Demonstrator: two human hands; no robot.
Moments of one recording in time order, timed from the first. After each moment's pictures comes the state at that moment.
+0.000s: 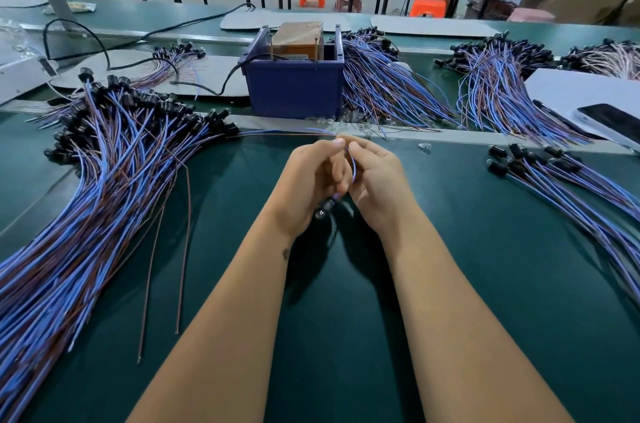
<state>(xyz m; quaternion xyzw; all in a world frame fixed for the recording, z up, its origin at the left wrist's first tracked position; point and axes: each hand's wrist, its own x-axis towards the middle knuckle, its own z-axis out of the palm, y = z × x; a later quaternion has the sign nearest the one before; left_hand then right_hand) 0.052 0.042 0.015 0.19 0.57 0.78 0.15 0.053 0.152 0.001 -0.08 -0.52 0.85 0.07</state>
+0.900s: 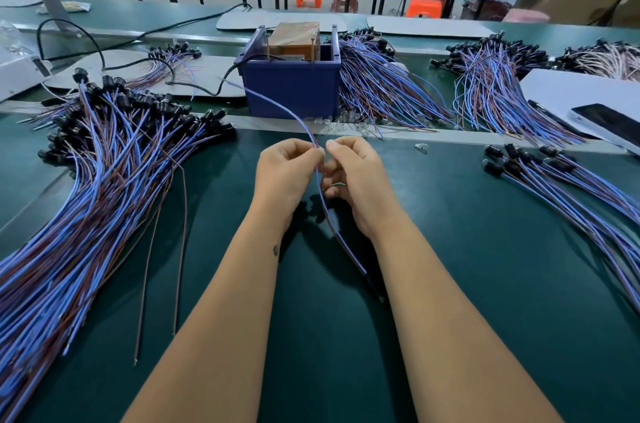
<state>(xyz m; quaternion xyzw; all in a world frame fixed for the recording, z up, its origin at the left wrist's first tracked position) 0.033 0.036 0.001 0.03 0.69 0.72 -0.01 0.060 0.139 0.006 -0.07 -0.62 0.78 0.07</state>
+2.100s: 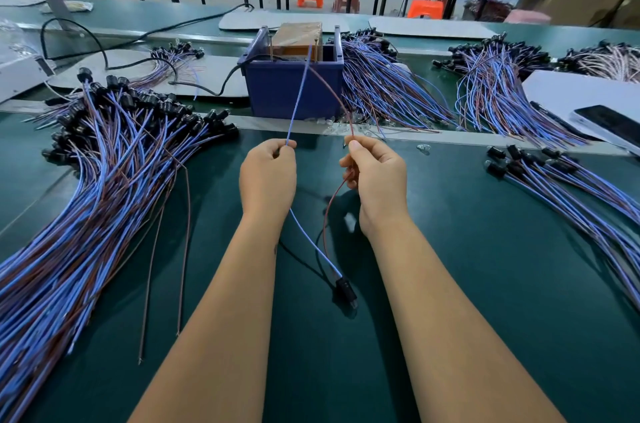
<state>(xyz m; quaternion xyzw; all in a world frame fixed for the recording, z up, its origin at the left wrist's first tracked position) 0.023 0.019 -0.006 -0.03 0.78 0.62 -0.09 0.060 0.143 0.002 -0.14 -0.60 0.76 0.21</state>
